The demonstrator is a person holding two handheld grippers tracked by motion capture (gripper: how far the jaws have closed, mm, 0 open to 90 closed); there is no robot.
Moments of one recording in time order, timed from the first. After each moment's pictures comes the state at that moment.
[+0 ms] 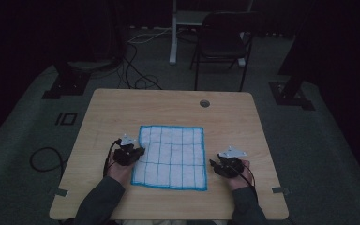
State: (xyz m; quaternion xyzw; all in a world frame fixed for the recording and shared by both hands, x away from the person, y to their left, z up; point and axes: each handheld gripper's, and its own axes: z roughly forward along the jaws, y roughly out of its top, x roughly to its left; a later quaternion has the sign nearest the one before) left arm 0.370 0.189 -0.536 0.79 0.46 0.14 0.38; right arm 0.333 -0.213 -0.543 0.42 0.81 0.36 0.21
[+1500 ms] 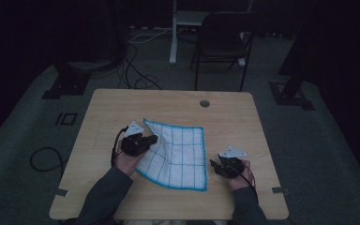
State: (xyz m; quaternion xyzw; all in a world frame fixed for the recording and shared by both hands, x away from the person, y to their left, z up) left arm 0.370 0.153 -0.469 0.78 0.39 0.13 0.47; right arm 0.332 -0.214 -0.543 0.42 0.81 0.35 0.21
